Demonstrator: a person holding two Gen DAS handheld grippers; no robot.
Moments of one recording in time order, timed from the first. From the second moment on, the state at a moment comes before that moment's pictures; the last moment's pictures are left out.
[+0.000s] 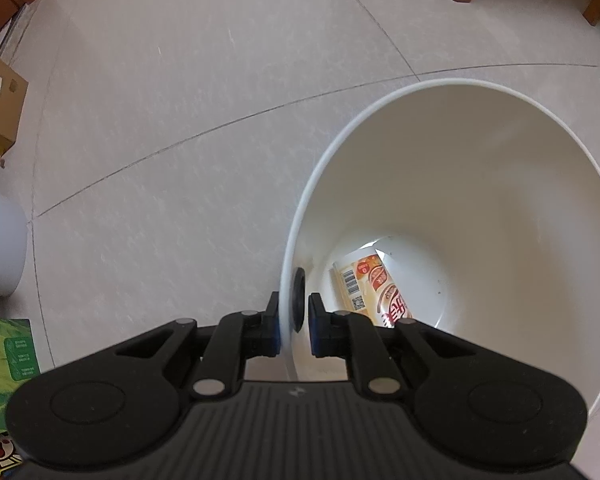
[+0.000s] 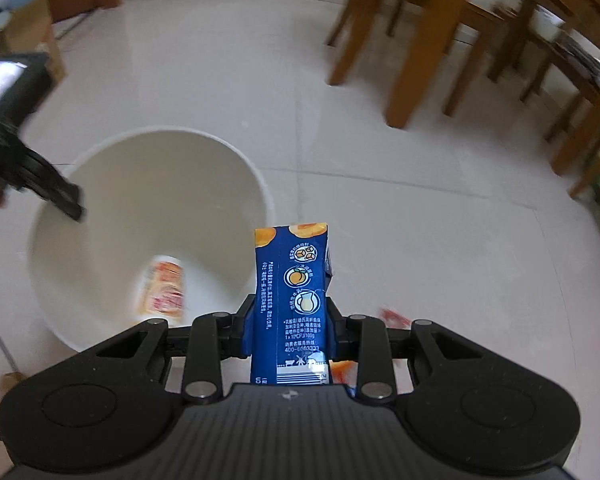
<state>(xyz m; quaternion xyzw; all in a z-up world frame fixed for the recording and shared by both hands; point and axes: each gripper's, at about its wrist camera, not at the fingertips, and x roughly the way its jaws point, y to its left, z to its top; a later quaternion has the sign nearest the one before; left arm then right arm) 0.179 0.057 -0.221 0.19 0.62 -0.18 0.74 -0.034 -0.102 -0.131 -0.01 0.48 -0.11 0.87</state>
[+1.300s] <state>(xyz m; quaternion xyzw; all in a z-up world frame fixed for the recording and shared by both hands) 0.191 0.056 -0.231 0.20 0.64 -0.20 0.72 -0.147 -0.118 -0.258 0.16 0.52 -0.28 0.79</state>
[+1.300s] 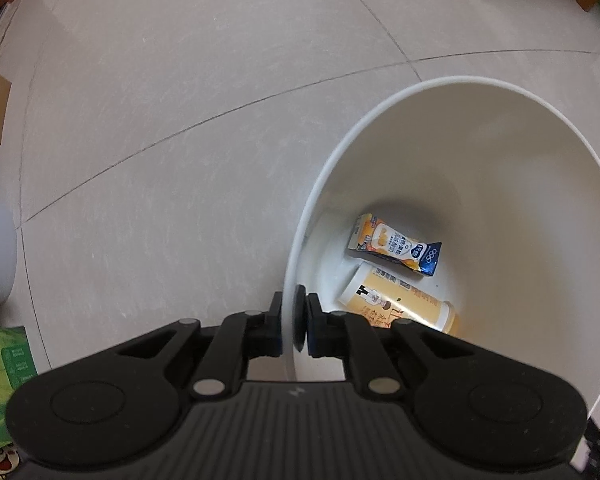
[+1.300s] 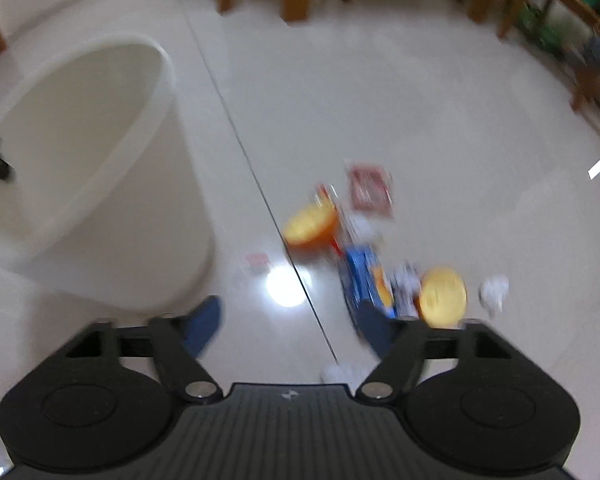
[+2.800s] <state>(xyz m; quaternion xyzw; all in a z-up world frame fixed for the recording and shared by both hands) 0.188 0.059 -0.234 0.21 0.62 -0.24 0.71 -0.146 -0.147 -0.228 0.15 0.55 -0.27 0.78</state>
